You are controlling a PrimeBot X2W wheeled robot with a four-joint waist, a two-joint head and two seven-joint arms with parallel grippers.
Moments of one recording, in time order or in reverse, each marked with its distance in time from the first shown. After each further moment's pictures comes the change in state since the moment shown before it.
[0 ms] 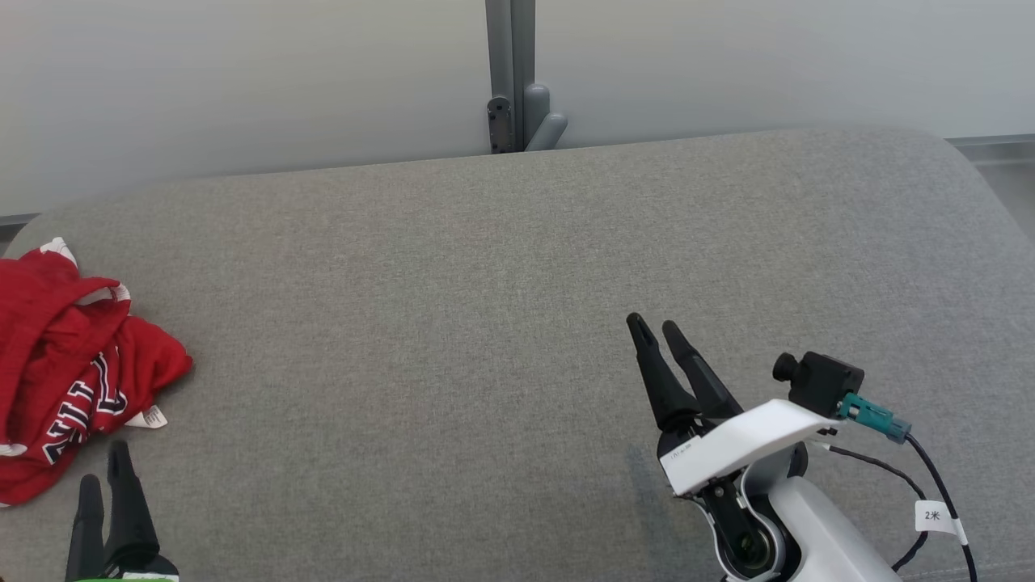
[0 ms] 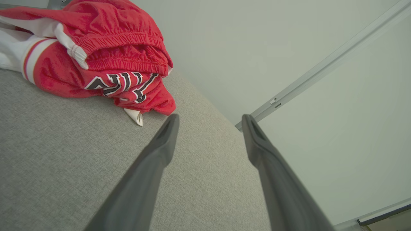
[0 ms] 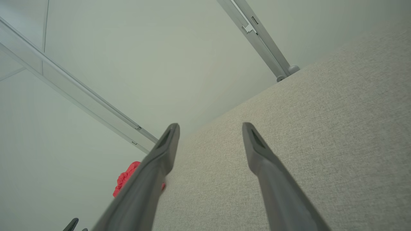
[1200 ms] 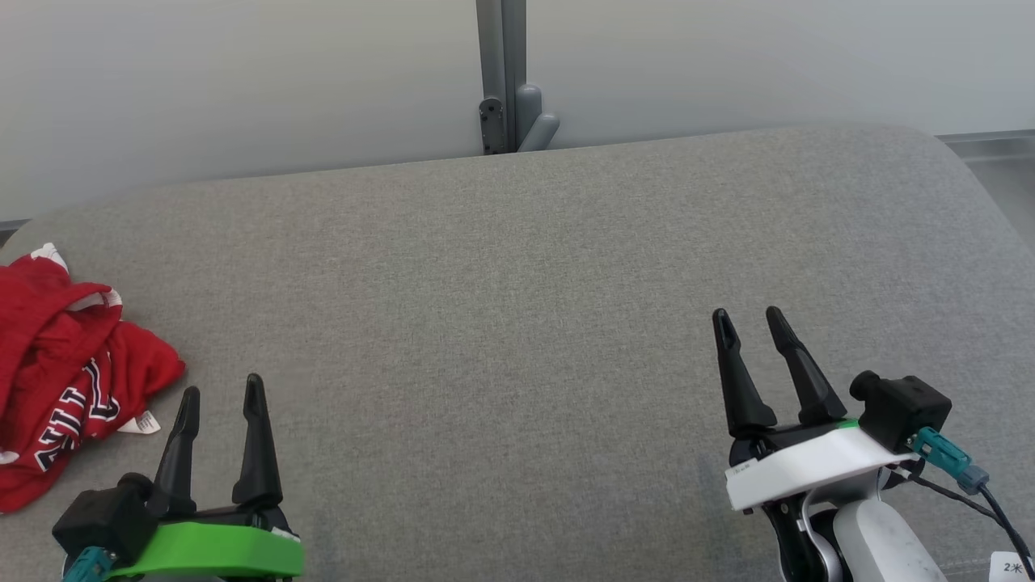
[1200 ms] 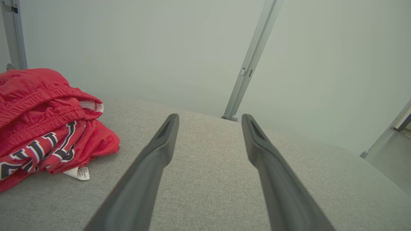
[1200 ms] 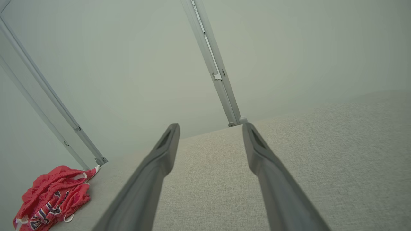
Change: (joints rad) left arm -0.074 0.017 -0.233 -0.012 0.504 0.009 -0.116; right arm 0.136 0.009 -0.230 -0.150 -0.477 0.000 -0.033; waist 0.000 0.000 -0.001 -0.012
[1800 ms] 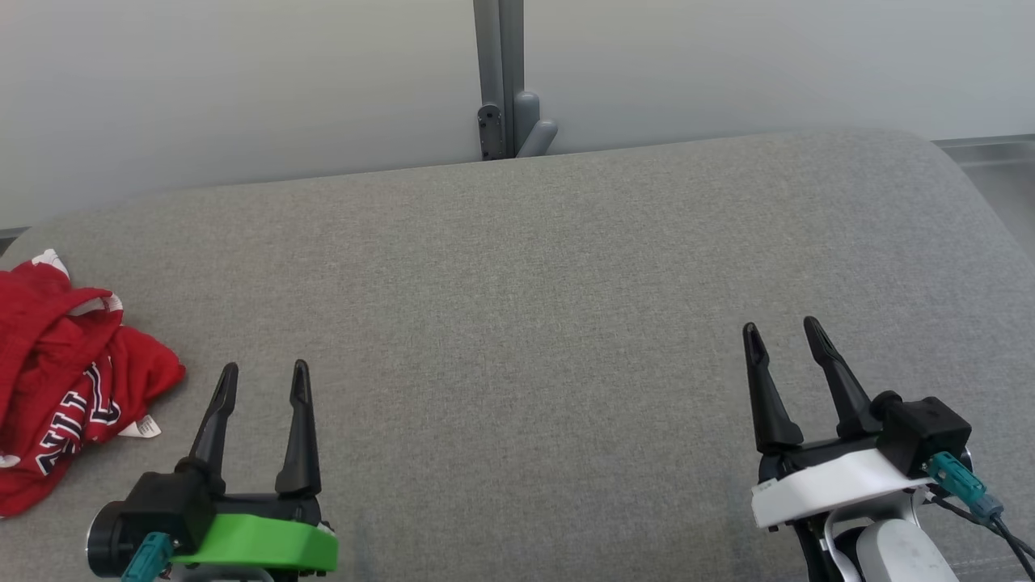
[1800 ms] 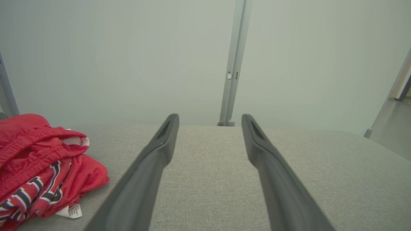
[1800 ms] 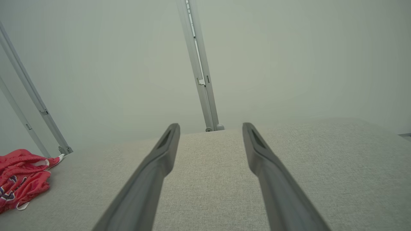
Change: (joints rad) left arm -0.026 0.002 -0.069 0.000 0.165 0.014 -0.044; right arm 0.056 0.001 -0.072 -0.042 -0.179 0.000 -0.014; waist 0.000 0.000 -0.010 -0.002
